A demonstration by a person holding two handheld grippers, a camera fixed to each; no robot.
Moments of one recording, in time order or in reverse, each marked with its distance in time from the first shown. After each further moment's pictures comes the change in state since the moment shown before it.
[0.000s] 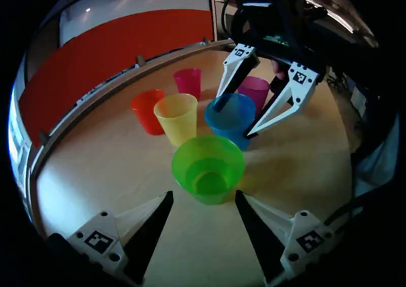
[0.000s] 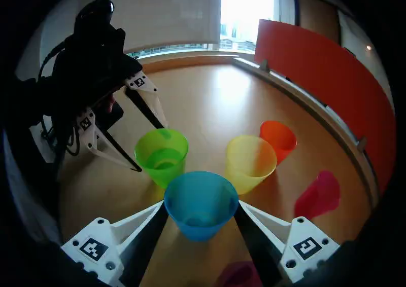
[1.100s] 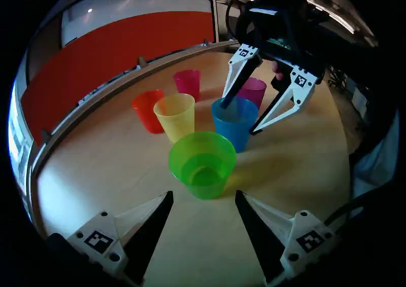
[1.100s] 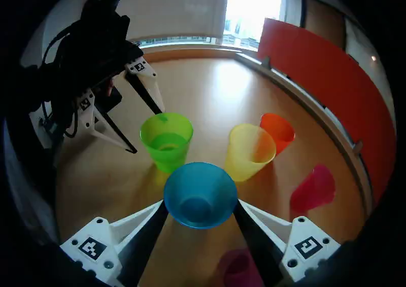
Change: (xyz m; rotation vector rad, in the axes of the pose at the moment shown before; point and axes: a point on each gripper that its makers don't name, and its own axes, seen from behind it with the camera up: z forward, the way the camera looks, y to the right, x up) left arm -0.004 0.007 -0.010 0.015 0.009 -0.007; right arm -0.018 0.000 -0.019 -0.031 -0.051 -0.061
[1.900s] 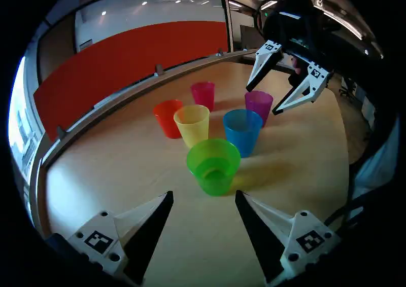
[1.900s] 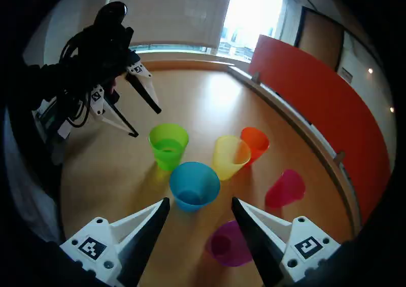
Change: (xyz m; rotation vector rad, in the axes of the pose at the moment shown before) left arm 0.009 -0.007 -0.038 0.097 0.054 -0.042; right arm 0.008 0.006 -0.063 -0.086 0.053 -0.048
